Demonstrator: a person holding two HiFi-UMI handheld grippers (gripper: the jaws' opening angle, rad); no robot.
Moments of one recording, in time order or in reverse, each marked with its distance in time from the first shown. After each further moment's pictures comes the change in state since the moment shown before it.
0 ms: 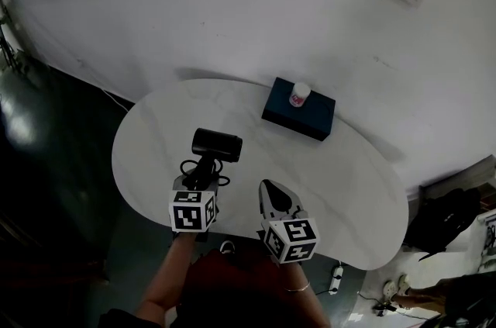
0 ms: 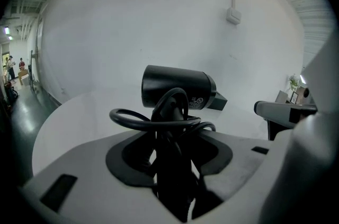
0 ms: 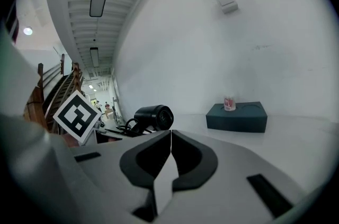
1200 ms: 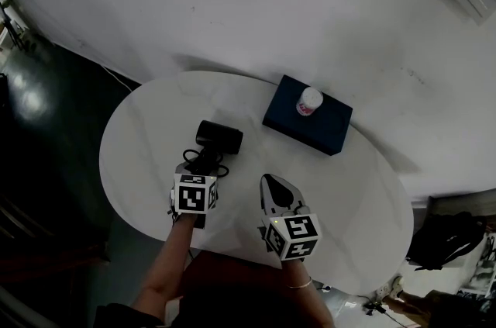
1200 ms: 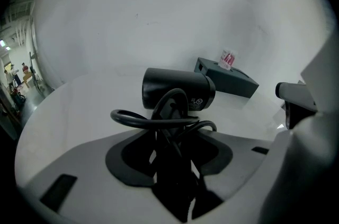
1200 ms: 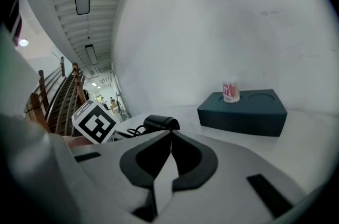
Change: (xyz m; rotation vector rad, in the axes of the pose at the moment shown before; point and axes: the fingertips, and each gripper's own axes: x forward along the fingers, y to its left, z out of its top) left arm 0.128 0.022 -0.006 0.006 0.219 0.086; right arm 0.085 -0.077 -0.003 0.041 0.127 0.072
